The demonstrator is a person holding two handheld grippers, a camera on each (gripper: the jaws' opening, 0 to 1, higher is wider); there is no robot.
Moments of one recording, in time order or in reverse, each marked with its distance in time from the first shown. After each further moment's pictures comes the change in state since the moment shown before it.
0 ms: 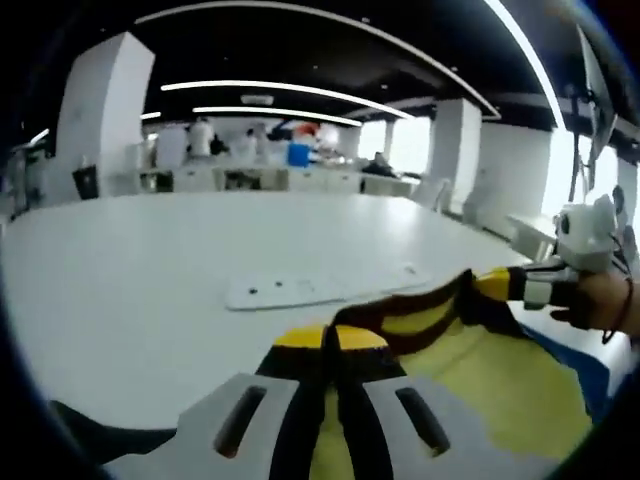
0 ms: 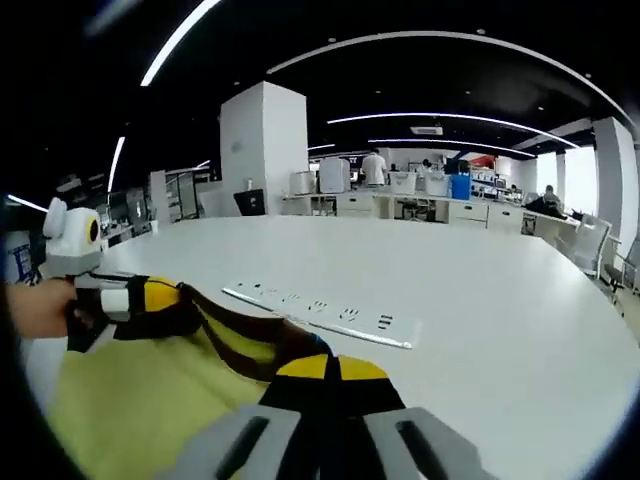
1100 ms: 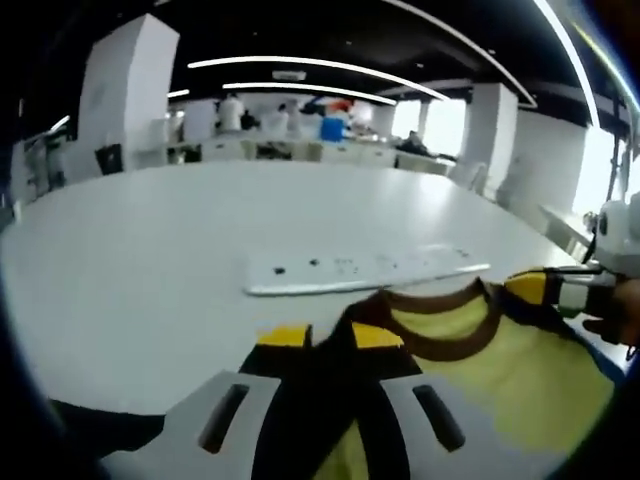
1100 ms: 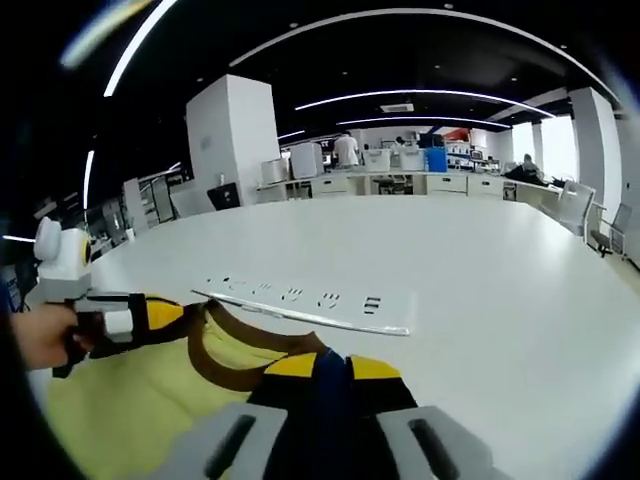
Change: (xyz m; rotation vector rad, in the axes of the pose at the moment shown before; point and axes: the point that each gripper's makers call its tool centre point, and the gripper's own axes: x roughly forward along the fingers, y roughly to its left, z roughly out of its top) left arm 0.027 0.025 -0.013 0.079 0.089 0.115; right arm 0.022 -0.008 -0.011 0.052 0.070 -0.077
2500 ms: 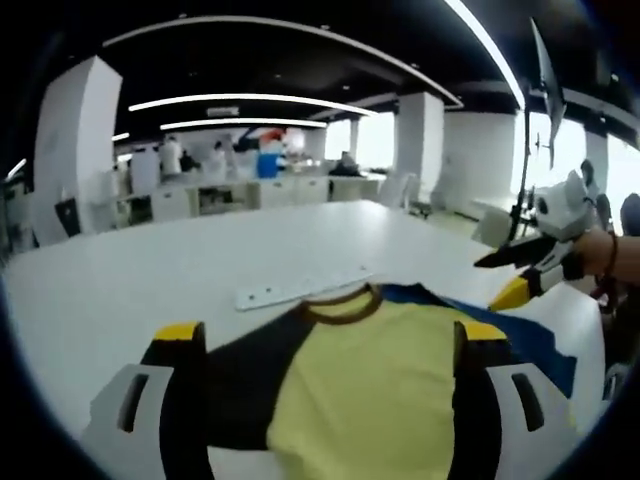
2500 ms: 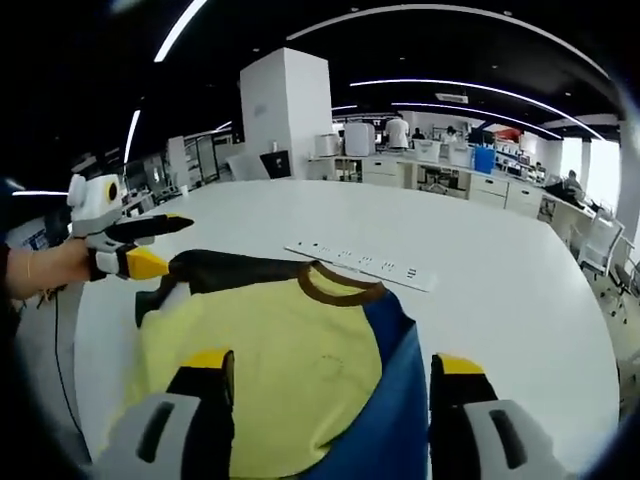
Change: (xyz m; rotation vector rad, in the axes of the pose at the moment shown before) left arm -0.168 -0.035 0.031 0.132 -0.092 -0.247; right arm -0.162 0.053 -0.016 -0.138 0.143 0.184
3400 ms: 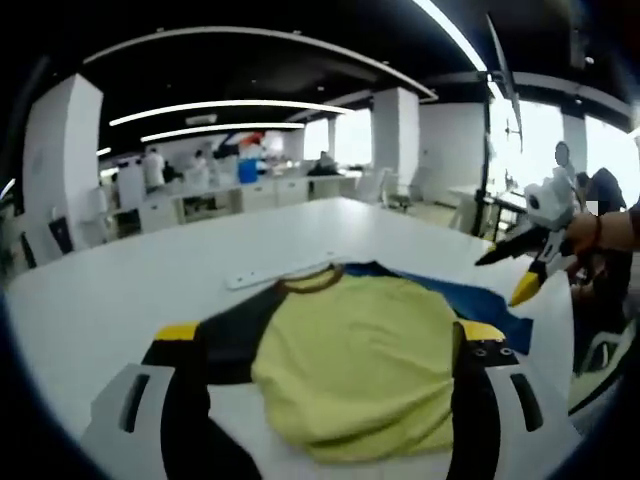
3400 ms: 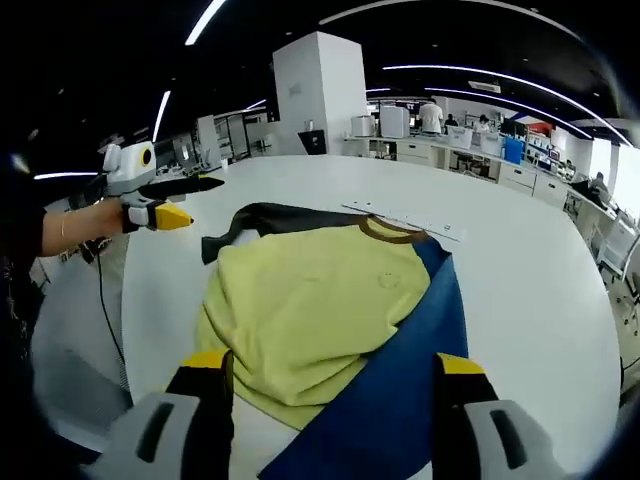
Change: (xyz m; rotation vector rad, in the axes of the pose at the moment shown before) left arm -0.094 -0.041 -0.019 0.072 -0.004 -0.071; right arm -0.091 0.067 -0.078 -0.048 0.095 0.125
